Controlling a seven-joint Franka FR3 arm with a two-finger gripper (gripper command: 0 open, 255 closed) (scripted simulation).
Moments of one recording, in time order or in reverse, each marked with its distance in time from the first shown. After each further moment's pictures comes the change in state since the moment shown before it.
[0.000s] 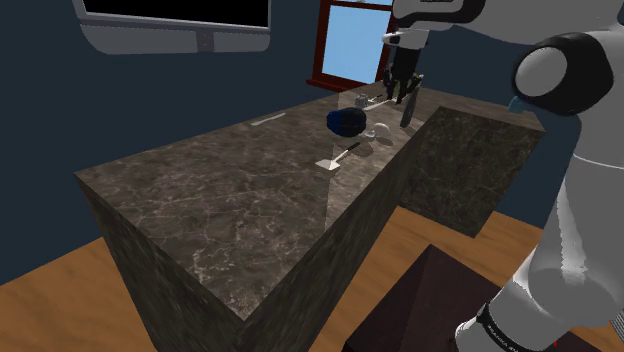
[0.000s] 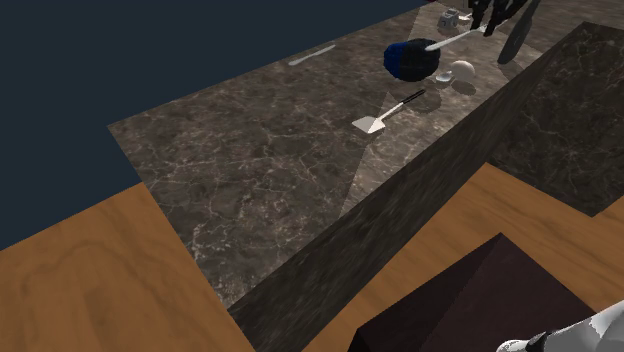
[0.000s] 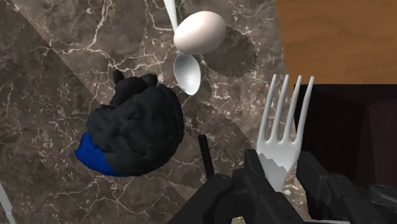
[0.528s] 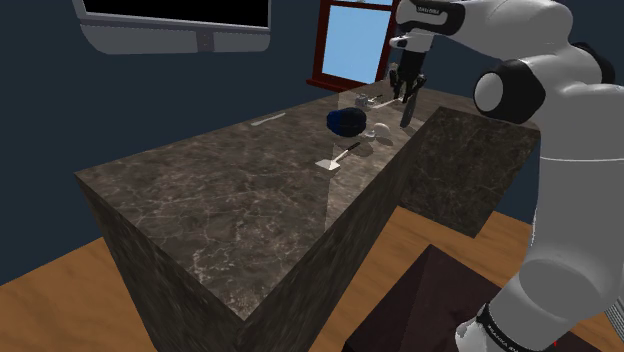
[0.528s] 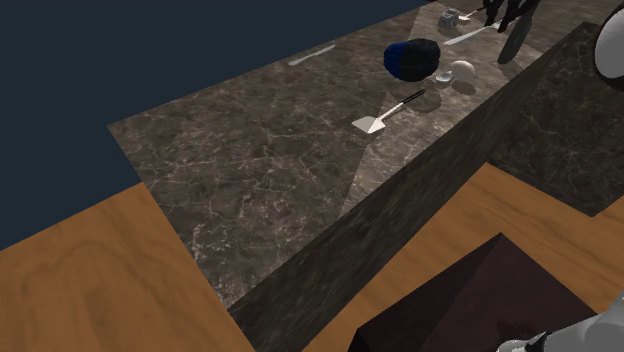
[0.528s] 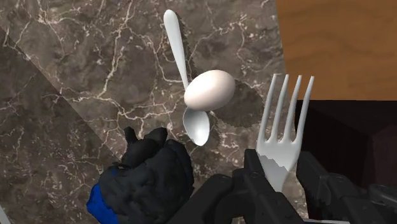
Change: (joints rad) arm -0.151 0.218 -0.023 0.280 0.100 -0.077 -0.131
